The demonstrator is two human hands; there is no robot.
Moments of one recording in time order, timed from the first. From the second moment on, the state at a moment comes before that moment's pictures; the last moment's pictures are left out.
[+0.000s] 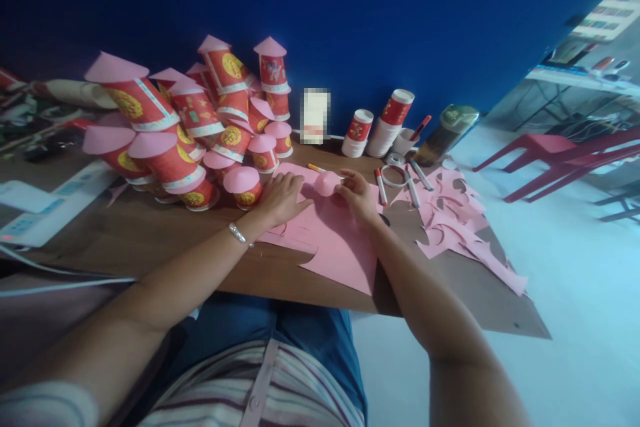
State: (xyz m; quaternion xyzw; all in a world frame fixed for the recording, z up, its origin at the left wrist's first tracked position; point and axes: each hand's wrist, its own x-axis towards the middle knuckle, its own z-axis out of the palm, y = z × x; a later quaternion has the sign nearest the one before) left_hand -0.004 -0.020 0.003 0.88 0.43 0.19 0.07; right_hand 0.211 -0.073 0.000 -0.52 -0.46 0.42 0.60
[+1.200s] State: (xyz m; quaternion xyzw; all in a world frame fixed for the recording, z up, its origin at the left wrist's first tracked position) left_hand -0.001 -0.001 -0.019 0.83 0.43 0.33 0.15; right_hand 0.188 -0.069 -0.011 -0.62 -0.60 0.23 0.45
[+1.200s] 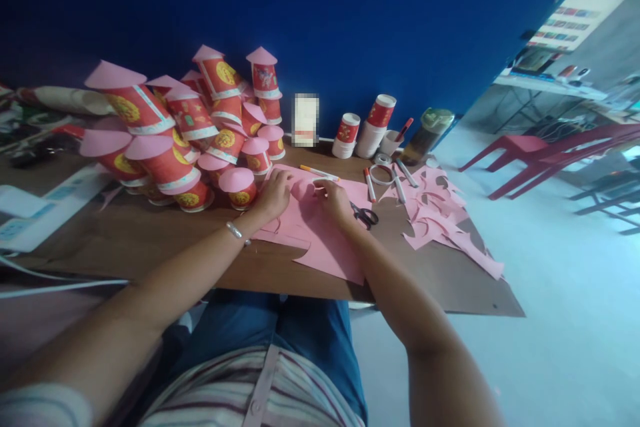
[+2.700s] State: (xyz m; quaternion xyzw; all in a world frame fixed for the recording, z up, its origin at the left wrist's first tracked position) left_hand -0.001 -0.019 0.006 0.87 0.44 0.20 0.08; right_hand 0.225 -0.067 0.016 -0.66 -0.74 -0.08 0.07
